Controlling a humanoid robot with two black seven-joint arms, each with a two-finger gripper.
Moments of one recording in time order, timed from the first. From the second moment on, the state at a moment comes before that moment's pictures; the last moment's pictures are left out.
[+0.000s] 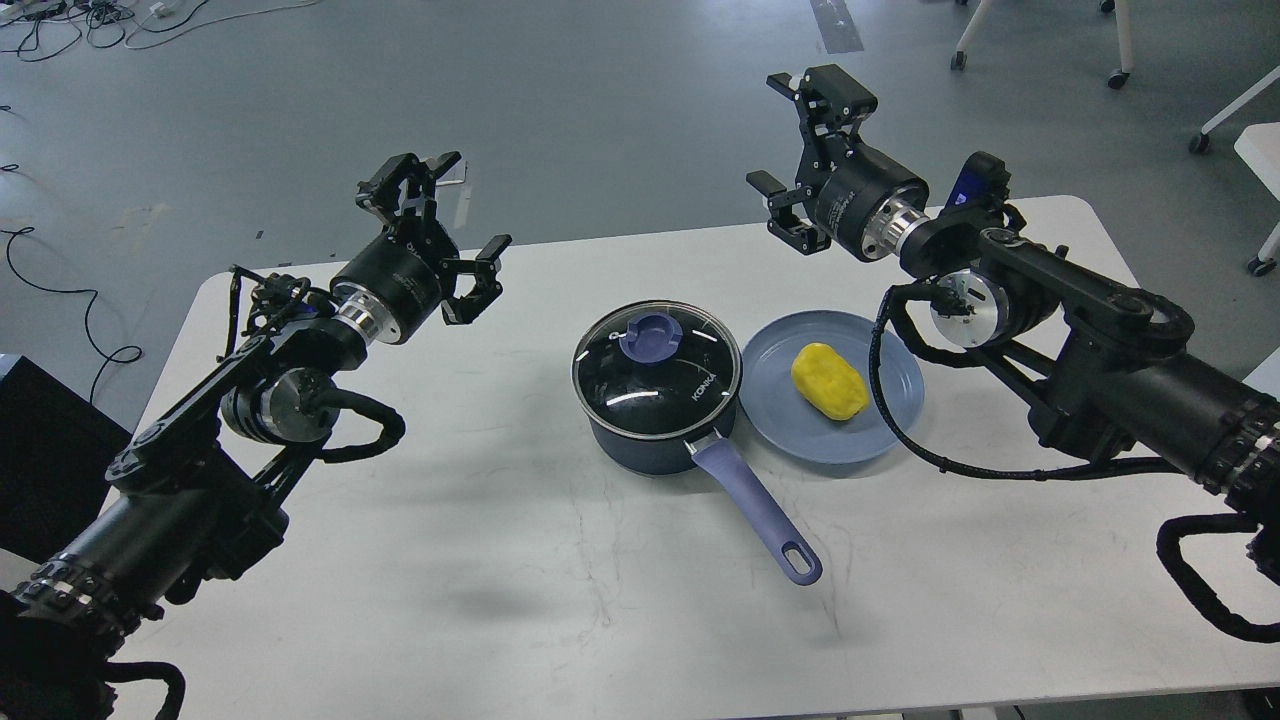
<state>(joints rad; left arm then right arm) -0.75 0.35 -0.73 -0.94 0.16 -0.23 -0.14 0.85 -0.19 0.68 0.90 -0.33 0.06 0.15</state>
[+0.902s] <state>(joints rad) -0.75 0.36 -0.72 -0.95 0.16 -0.24 -0.14 0.87 -0.20 0.67 0.90 -0.34 0.06 0.15</state>
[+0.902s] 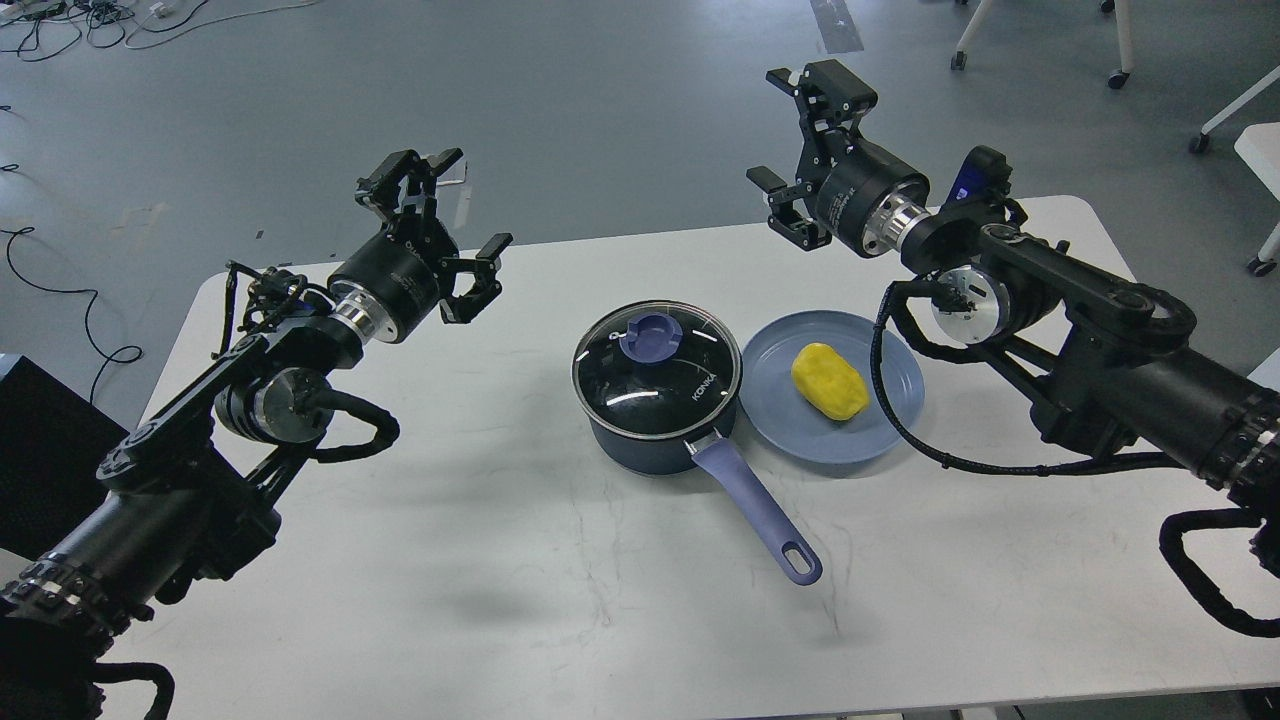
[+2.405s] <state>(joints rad) -0.77 0.37 -0.71 -0.97 0.18 -0.27 -0.14 0.88 -0.19 0.67 0.91 -0.34 0.06 0.15</state>
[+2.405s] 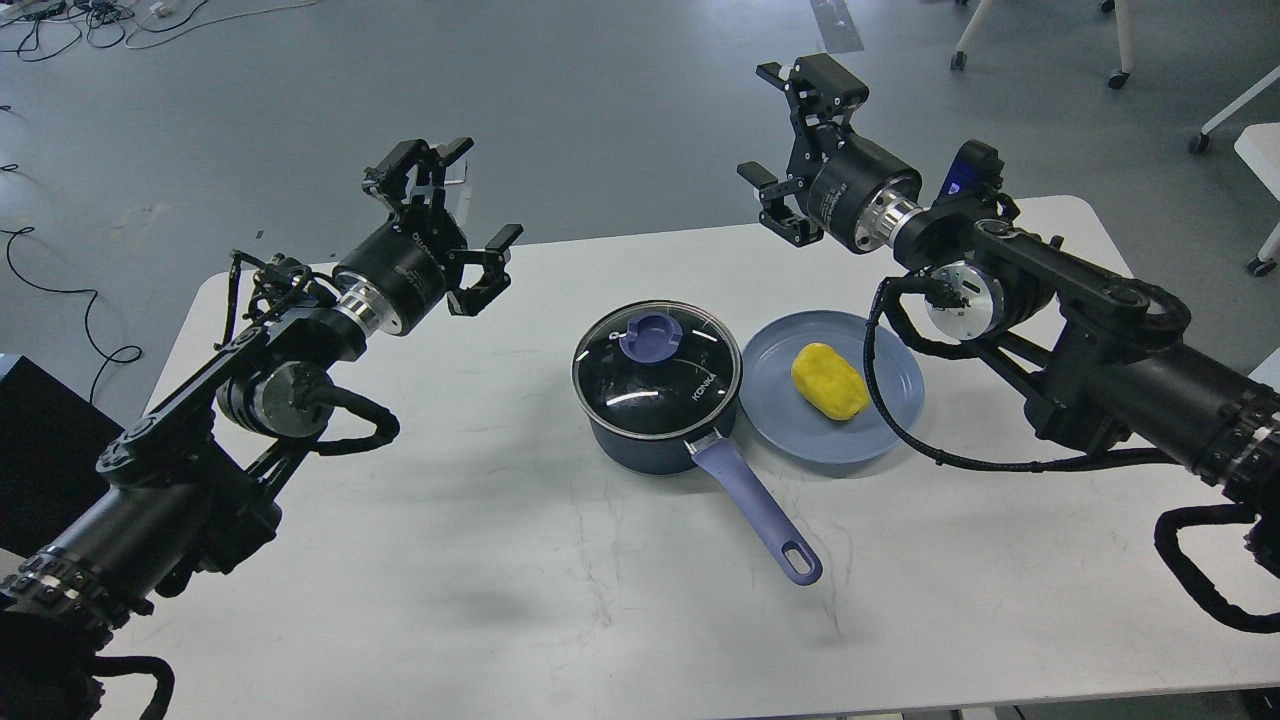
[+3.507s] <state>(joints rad) -0.79 0.41 -0.63 -1.20 1.43 0.10 -0.32 0.82 -0.26 0.75 0.90 -0.33 0.06 0.14</state>
